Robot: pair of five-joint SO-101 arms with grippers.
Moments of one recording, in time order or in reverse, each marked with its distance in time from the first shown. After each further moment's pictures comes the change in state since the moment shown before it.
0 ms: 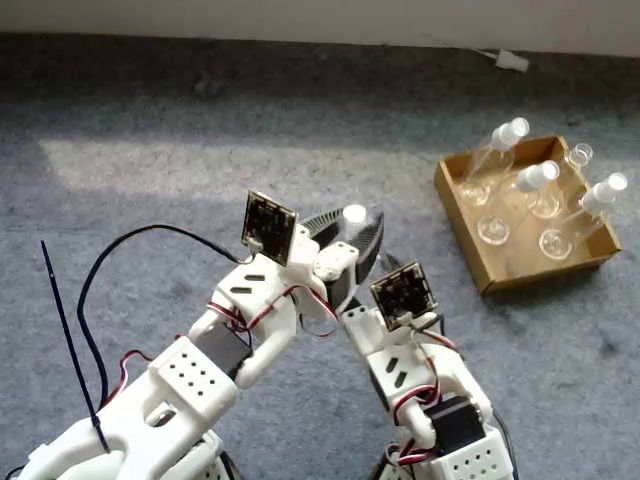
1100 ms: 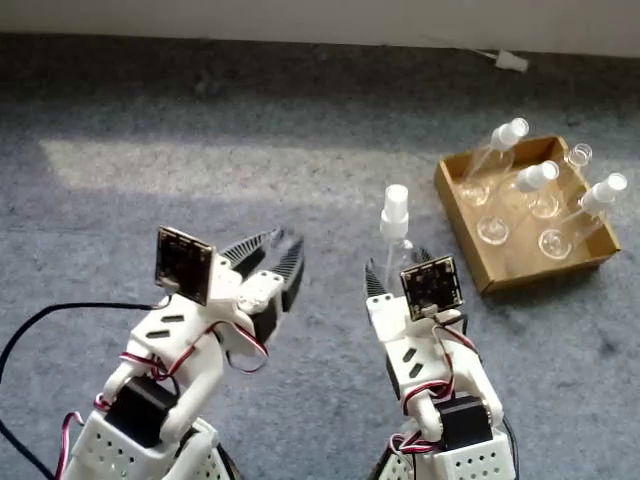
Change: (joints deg) left arm -9.6 -39.6 2.3 41.7 -4.1; right arm 9.0 0.0 -0.4 0.2 -0.2
